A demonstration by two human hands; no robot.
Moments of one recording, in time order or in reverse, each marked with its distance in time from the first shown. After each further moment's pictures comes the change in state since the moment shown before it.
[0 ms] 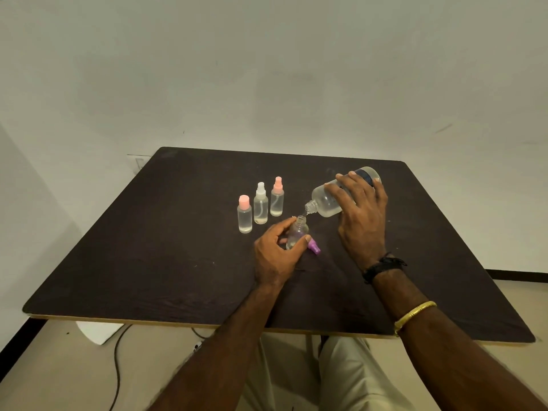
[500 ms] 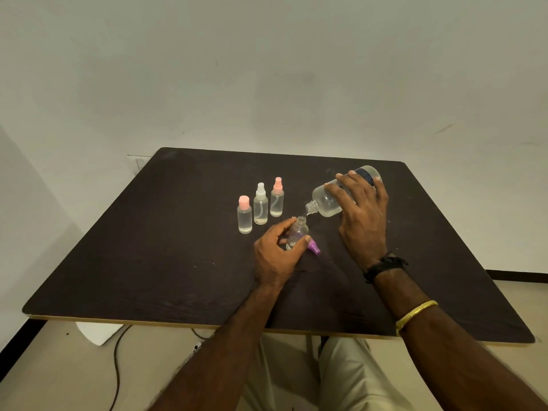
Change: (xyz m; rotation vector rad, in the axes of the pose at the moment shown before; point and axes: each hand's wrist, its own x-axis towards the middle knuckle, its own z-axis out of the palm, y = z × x) left_hand -0.002 0.001 0.000 -0.028 -0.005 -0.003; right_hand 0.001 0.002 -0.002 -0.038 -0.008 -0.022
